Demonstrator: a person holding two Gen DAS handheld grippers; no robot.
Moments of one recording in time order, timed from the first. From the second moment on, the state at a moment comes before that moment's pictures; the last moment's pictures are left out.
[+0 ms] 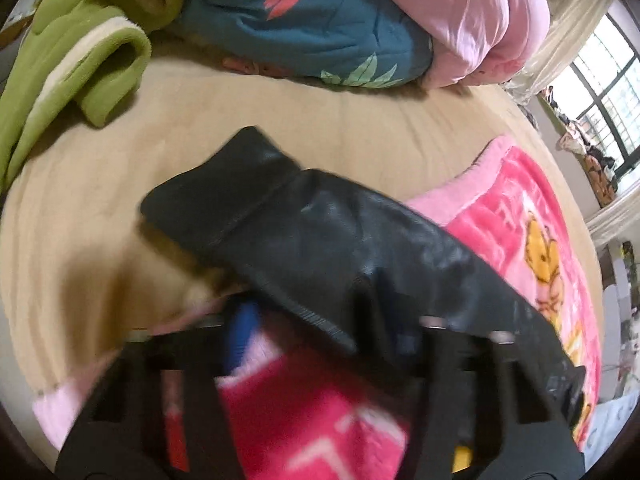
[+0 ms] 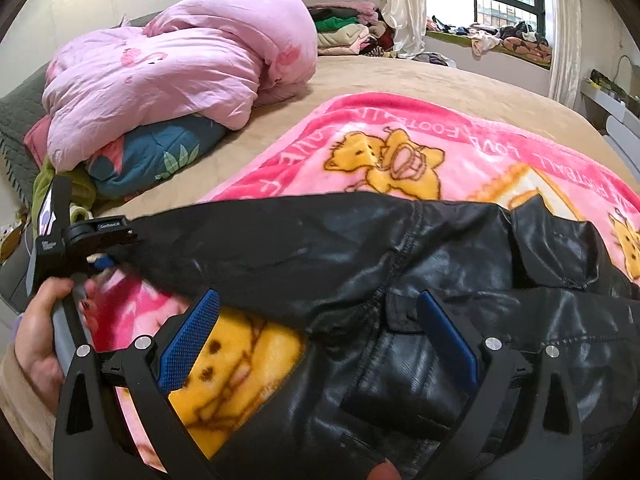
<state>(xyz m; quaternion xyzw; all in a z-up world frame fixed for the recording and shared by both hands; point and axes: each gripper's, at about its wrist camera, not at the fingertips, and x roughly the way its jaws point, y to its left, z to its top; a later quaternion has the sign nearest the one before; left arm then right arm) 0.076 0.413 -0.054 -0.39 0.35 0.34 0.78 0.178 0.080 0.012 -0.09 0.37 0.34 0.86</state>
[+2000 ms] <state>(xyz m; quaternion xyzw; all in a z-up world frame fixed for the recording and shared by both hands) 0.187 0.011 0.053 -0.13 0.32 -0.19 0.92 0.178 -0.254 0.028 0.13 0.33 0.08 0.93</state>
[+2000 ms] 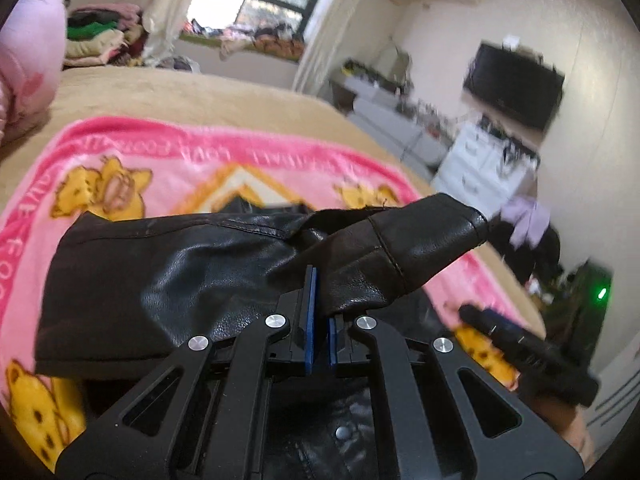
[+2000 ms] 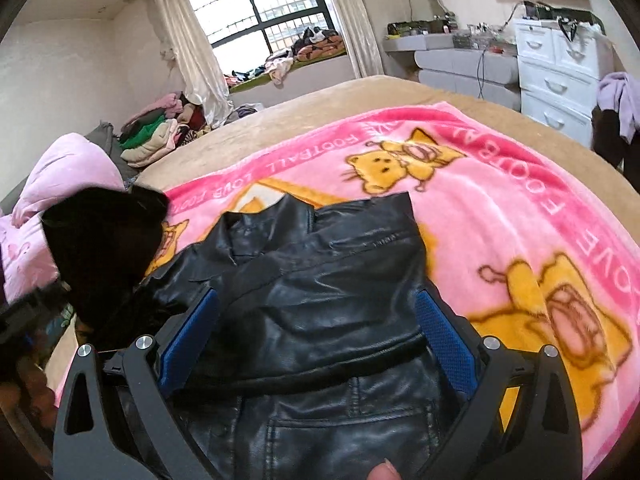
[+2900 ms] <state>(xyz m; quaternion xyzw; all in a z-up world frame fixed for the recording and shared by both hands) 0.176 -0.026 -0.011 0.01 0.42 -0.17 0.89 0.244 -0.210 -0.013 0.30 0.43 0.27 0.81</state>
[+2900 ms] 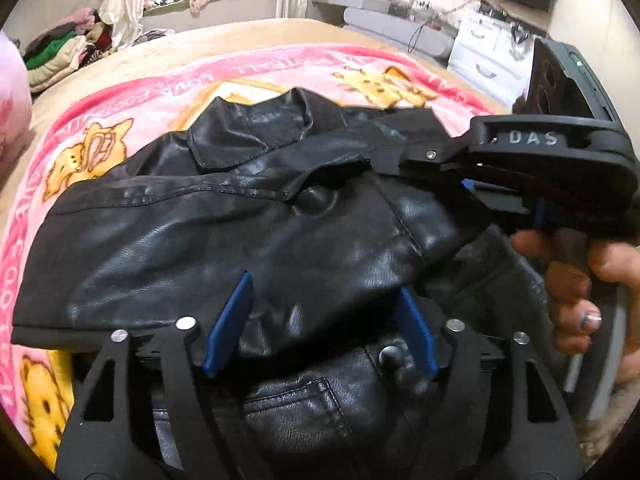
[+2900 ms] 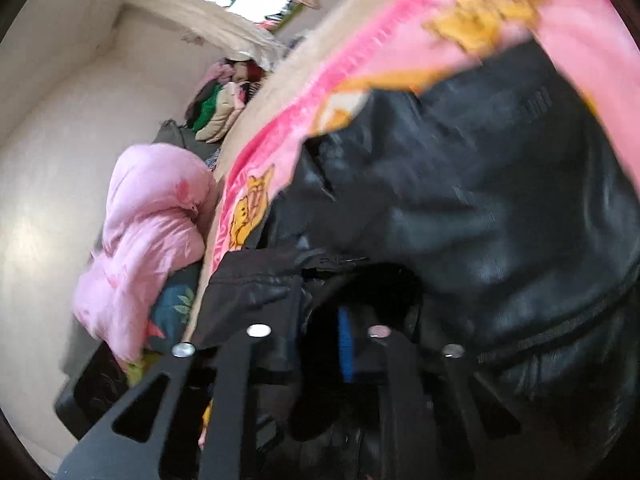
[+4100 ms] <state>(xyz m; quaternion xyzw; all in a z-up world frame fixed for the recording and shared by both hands) 0.253 0.113 -0.054 -0.21 0.47 -0.04 0.86 0.254 -0.248 0.033 0.01 0.35 0.19 0.92</state>
